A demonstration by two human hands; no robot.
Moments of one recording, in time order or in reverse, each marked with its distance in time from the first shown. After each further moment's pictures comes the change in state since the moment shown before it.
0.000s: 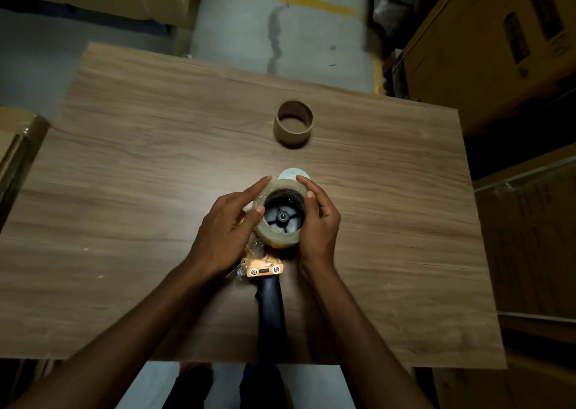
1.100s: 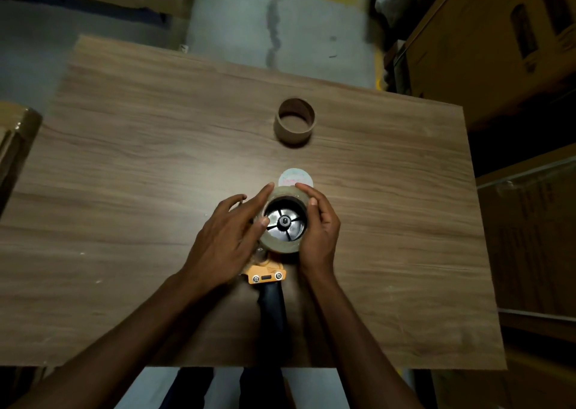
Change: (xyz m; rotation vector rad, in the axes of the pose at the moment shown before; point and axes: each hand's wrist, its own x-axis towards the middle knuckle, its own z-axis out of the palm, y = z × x) left_hand -0.008 0.006 -0.005 0.203 -0.103 0.036; right_hand 0.001 0.010 -0.001 -0.026 -0.009 -0.059
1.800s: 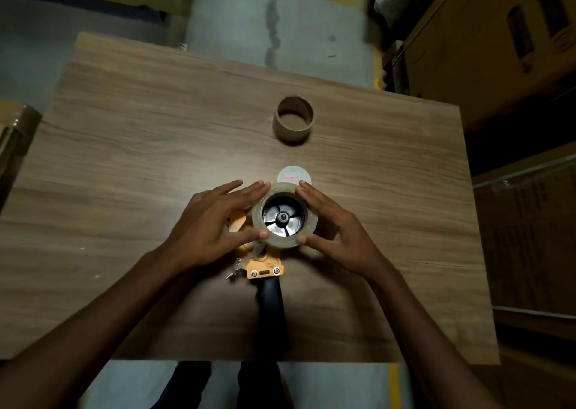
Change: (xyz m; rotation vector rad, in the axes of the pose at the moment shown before) left_hand 0.019 -0.023 -0.028 0.104 -0.071 0.194; right_hand 0.036 -0.037 -0.078 -0.567 -0.825 -0.237
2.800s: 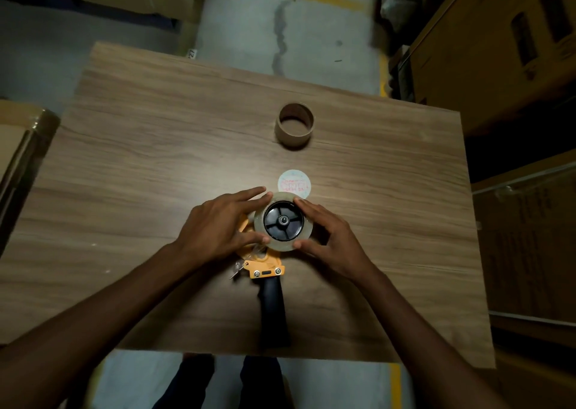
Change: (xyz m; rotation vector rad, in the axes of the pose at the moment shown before) left_hand 0.007 0.018 -0.001 0.282 -0.049 -0.024; right_hand -0.003 0.020 0.014 -0.096 0.029 0.065
